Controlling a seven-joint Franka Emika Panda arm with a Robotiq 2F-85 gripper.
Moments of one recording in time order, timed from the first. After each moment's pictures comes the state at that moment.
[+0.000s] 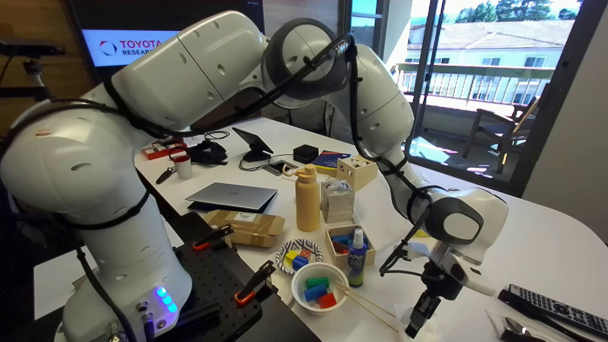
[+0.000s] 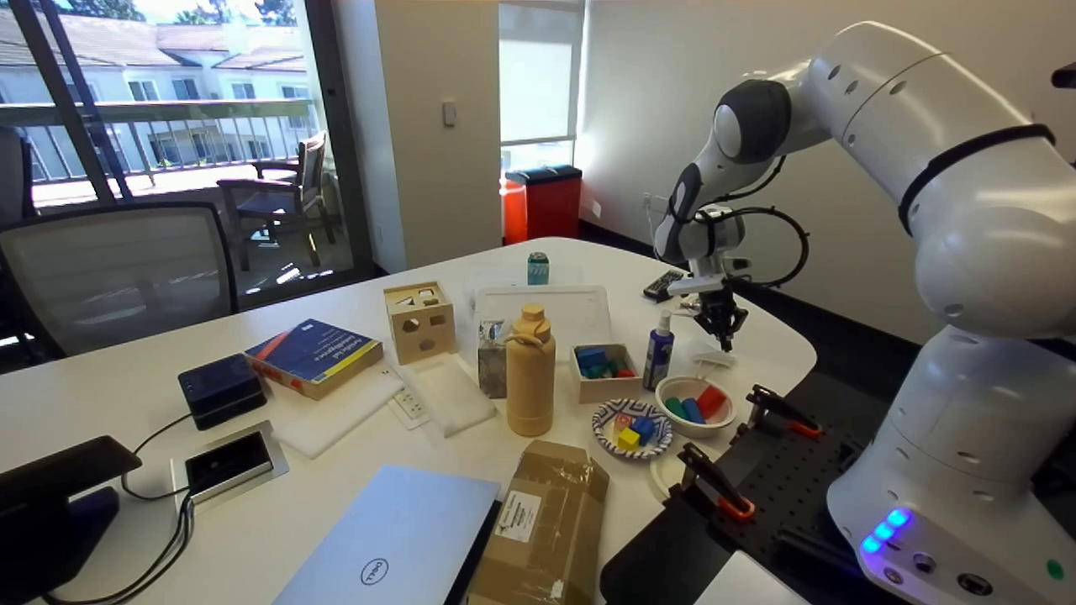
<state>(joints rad) -0.37 1.07 -0.39 -1.55 0.15 2.11 0.83</state>
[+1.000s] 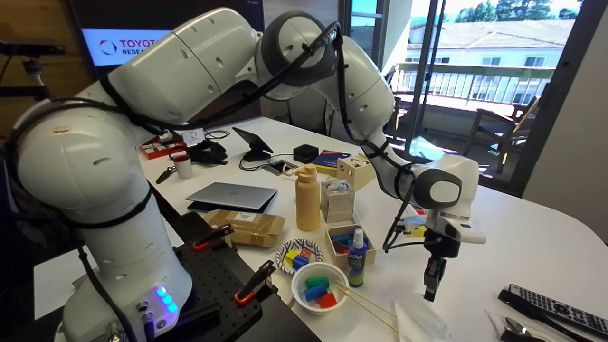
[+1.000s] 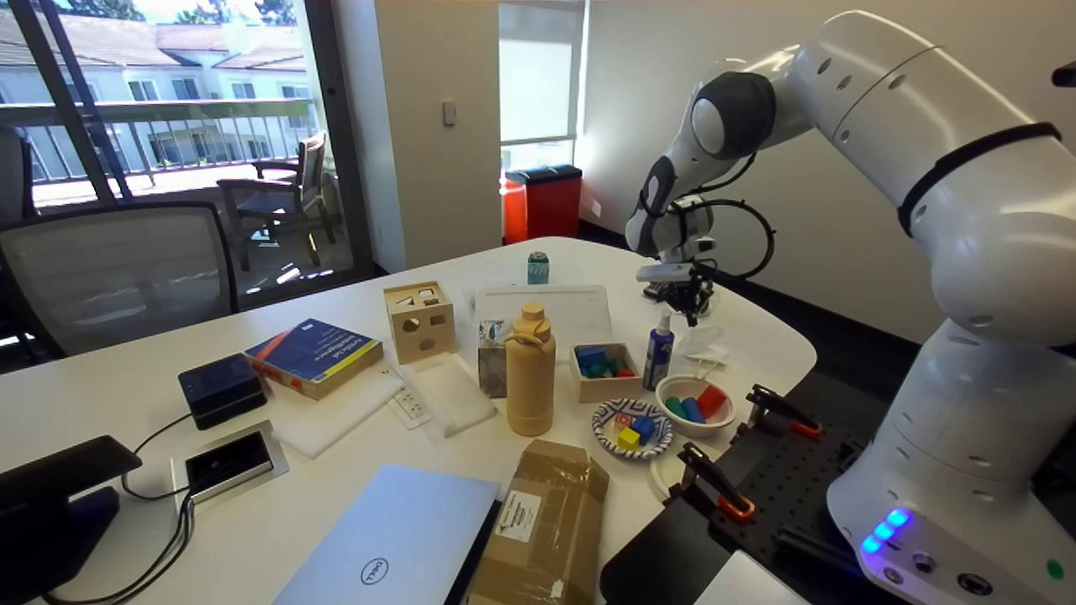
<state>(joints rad) -0.22 1.05 -0.43 -1.55 0.10 2.30 0.90</state>
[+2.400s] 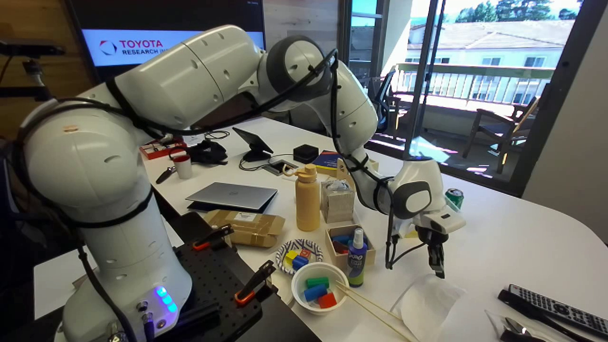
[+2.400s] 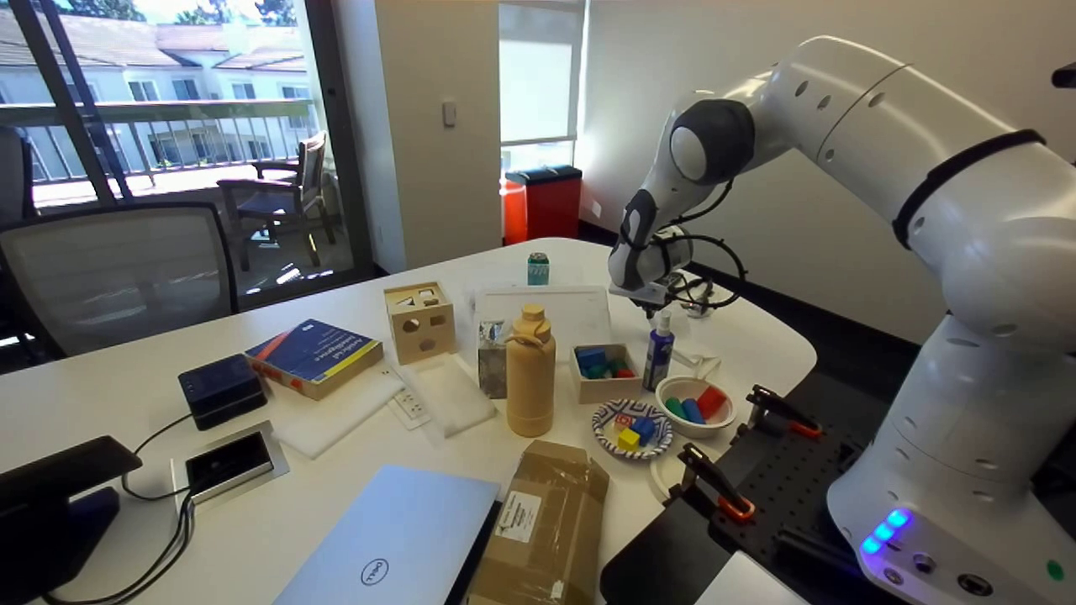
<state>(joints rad) -0.15 1.14 -0.41 -1.57 0.07 2.81 0.89</state>
